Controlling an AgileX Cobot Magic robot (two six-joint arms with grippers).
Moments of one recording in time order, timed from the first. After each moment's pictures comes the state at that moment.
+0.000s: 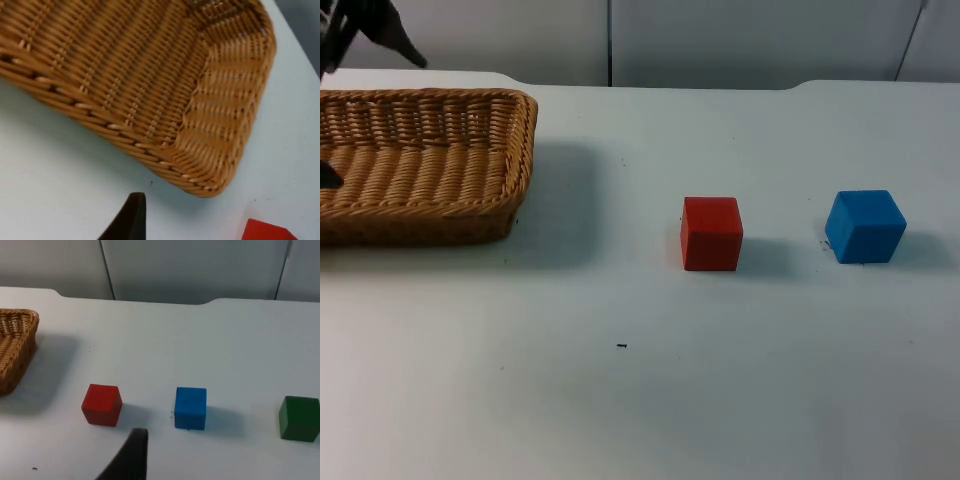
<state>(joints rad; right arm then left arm) -0.01 0.59 -0.72 0.28 0.74 -0.27 -0.10 1.59 -0.82 -1.05 0.27 0.05</state>
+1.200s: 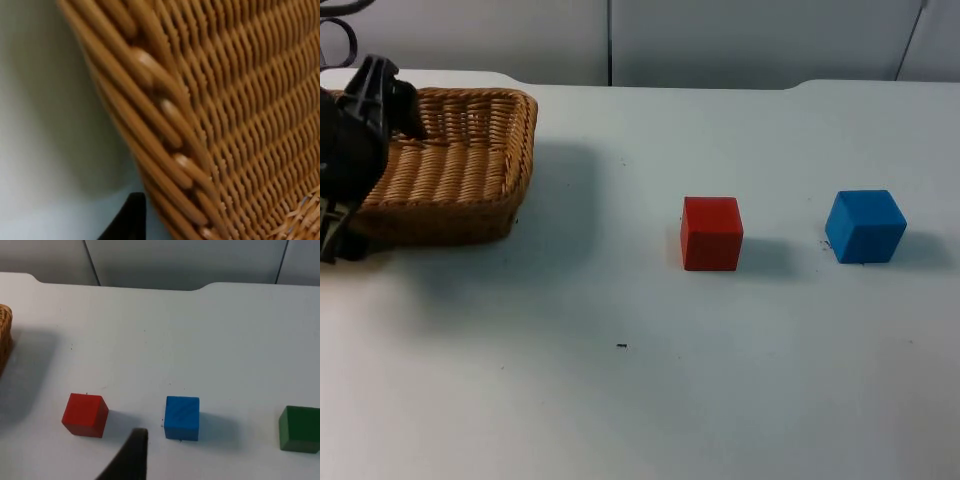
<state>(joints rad) -0.01 0.93 -0.89 0.28 0.70 -0.28 -0.13 1.98 -0.99 -1.47 0.05 0.02</state>
